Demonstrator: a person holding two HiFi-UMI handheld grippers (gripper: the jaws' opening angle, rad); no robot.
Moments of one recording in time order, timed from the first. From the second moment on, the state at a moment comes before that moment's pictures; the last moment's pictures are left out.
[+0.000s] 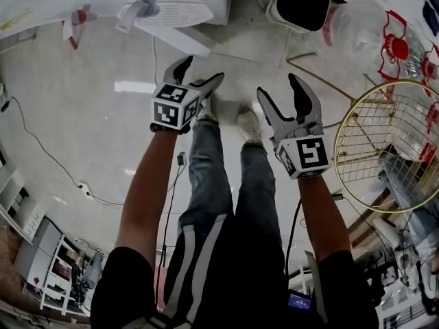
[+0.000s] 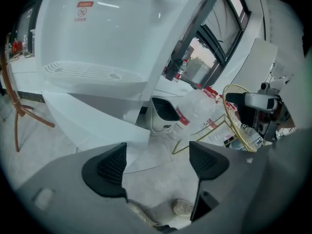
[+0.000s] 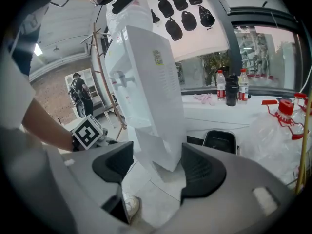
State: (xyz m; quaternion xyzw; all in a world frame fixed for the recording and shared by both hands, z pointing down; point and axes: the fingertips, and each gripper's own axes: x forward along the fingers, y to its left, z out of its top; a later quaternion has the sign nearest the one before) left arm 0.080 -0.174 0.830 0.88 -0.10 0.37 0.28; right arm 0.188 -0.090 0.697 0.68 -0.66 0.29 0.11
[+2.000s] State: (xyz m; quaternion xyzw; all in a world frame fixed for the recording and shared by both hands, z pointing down) left arm 0.198 -0.202 0.848 0.89 -0.03 0.39 0.24; right arm 0.272 -0.068 0.707 0.74 -0.59 0.30 0.10
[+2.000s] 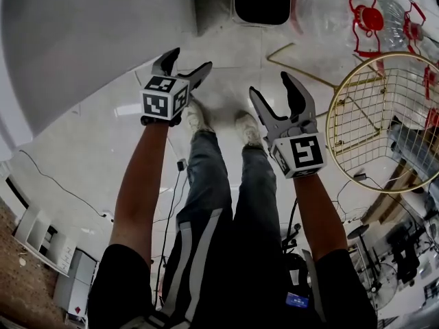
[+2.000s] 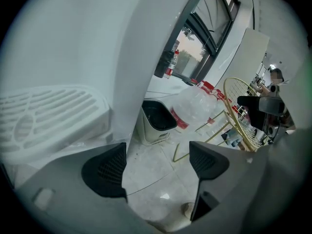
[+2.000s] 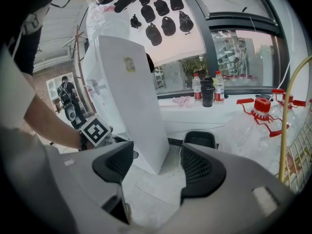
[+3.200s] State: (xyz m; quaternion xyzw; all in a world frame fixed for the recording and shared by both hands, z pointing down) left arm 0.131 -0.151 0.399 0.97 -0.11 0.18 0.15; right arm 0.205 -0.071 0.368 0.70 -0.69 0.16 0.07
